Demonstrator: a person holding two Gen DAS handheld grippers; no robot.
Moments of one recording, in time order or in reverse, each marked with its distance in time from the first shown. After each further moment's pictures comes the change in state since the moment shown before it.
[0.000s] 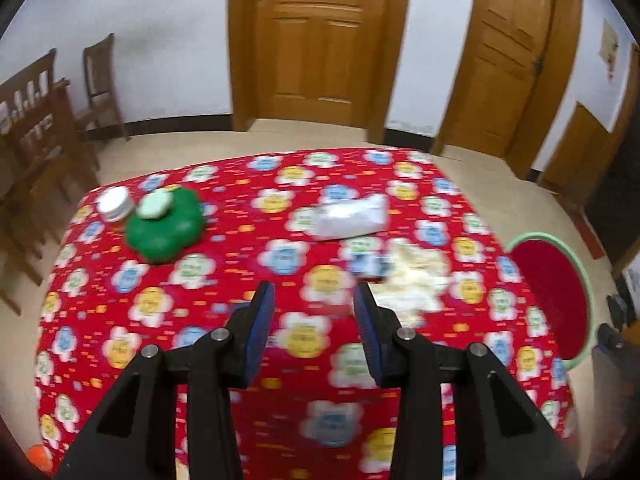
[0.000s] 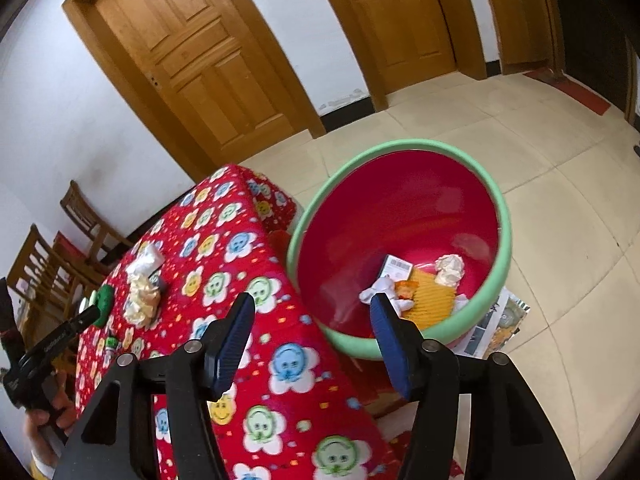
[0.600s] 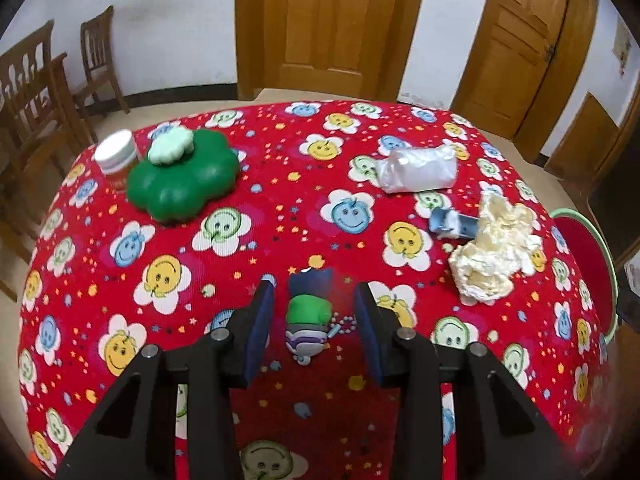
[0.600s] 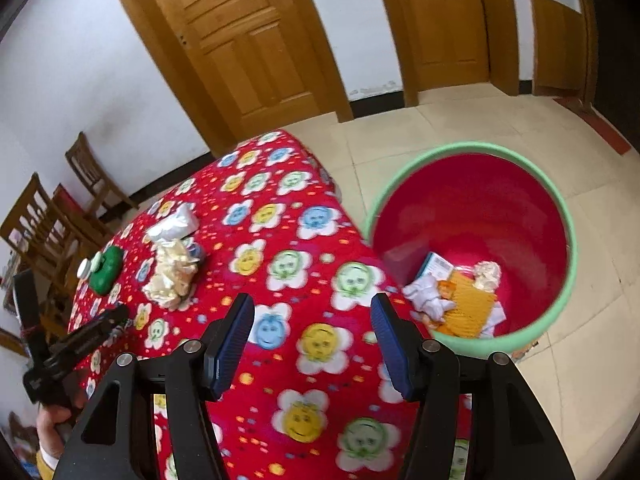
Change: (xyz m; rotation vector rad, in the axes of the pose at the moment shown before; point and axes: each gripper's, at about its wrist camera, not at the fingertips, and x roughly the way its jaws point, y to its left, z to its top) left arm 0.052 0.045 -0.022 -0.021 0.099 -0.020; right arm 0.036 0.086 -0.009 -0.149 0.060 -0.013
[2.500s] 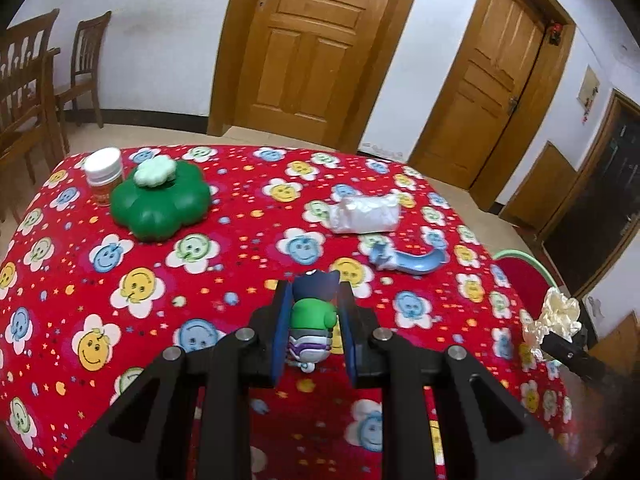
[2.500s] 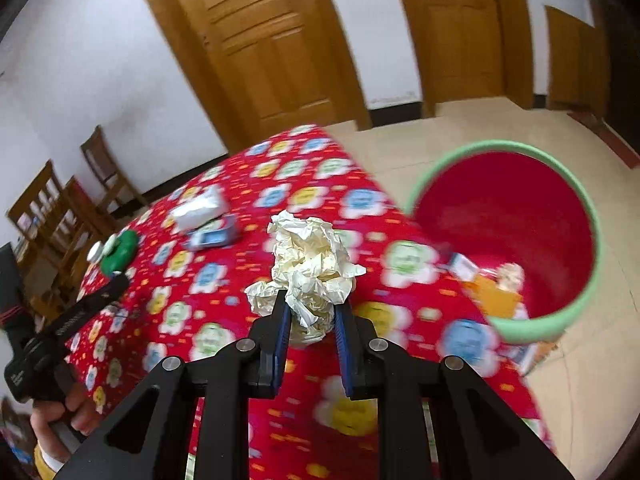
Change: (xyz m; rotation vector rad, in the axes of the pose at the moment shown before) left arm -0.038 -0.001 -0.009 -0.052 -0.180 -0.200; right arm 0.004 0.015 -0.029 -0.019 -0.052 0.023
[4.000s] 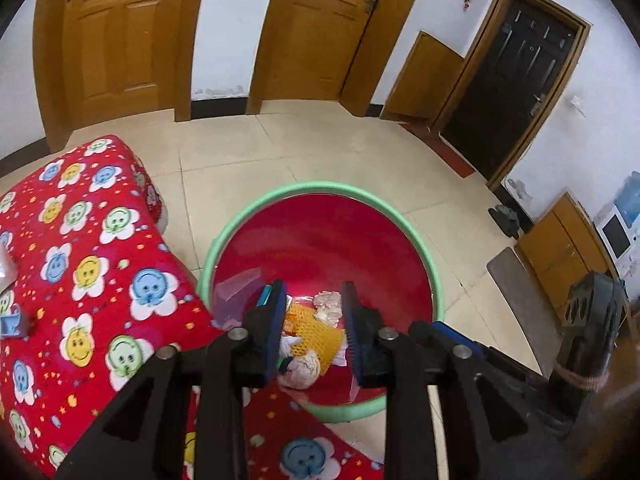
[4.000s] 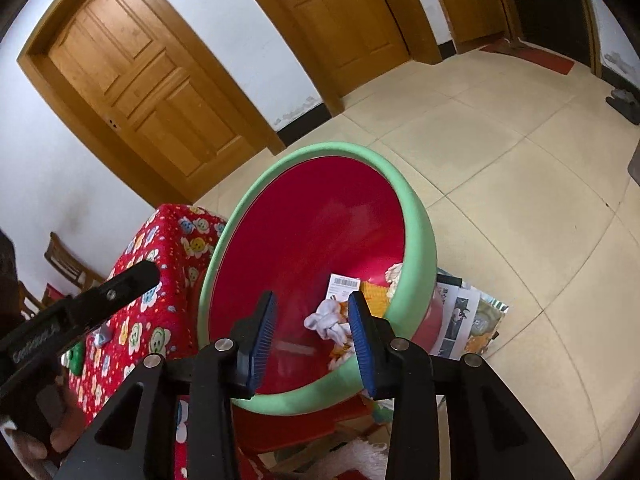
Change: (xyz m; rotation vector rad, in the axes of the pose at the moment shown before) left arm 0.093 -0.306 -0.014 0.342 0.270 -0.337; right arm -0.018 -0.207 0.015 0.346 -0.062 -0.057
